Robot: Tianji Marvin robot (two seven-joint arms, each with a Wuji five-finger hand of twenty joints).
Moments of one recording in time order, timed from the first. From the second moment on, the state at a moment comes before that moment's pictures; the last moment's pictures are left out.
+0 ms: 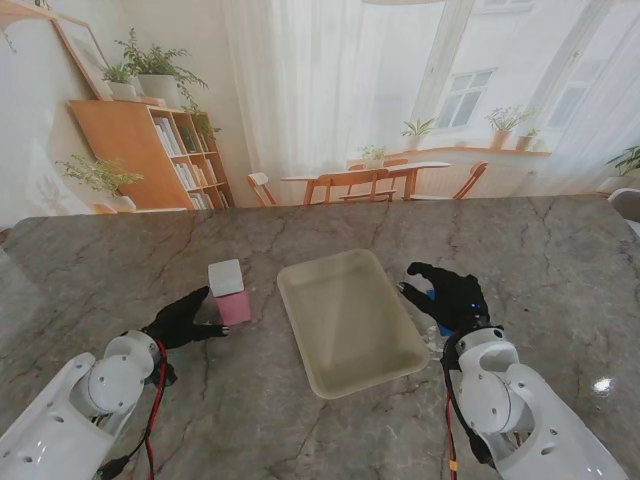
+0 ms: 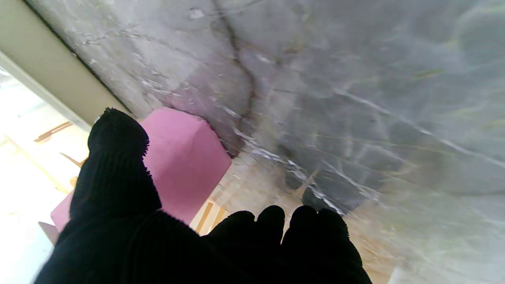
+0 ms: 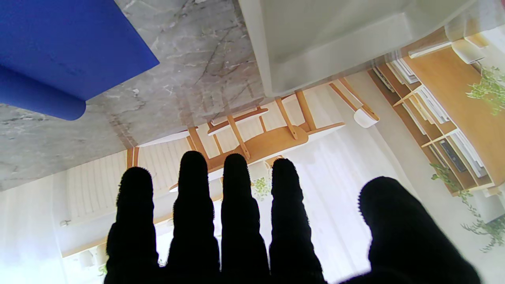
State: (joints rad) left arm 1.53 -1.08 -1.30 -1.38 0.55 -0.02 -0.18; right arm -1.66 -1.11 1.30 -1.63 -0.82 0.11 -0.21; left_hand 0.78 -0.22 -0.03 -0.04 0.17 0.45 -0.01 0.12 0.15 0.33 0.03 0.27 0.08 0.23 0.09 0.28 -0.09 0.08 0.31 0.36; right_hand 0.42 -0.09 0.38 -0.06 0.47 0.01 0.28 0.74 0.69 0.12 0.17 0.49 0.63 0.16 0.23 0.42 0.16 0.34 0.79 0.41
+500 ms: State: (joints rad) left arm 1.81 -1.08 -1.54 -1.63 0.88 0.04 -0.05; right arm -1.70 -1.12 1.34 -1.65 -0.84 0.12 -0.23; left_hand 0.81 -0.22 -0.03 -0.04 0.17 0.44 -0.01 0.18 0.17 0.33 0.03 0.27 0.11 0.31 0.12 0.29 -0.03 0.45 0.32 0.39; right_hand 0.42 -0.09 0.38 -0.06 0.47 0.01 0.28 0.74 0.69 0.12 0.17 0.49 0.63 0.16 0.23 0.42 0.16 0.34 0.79 0.41
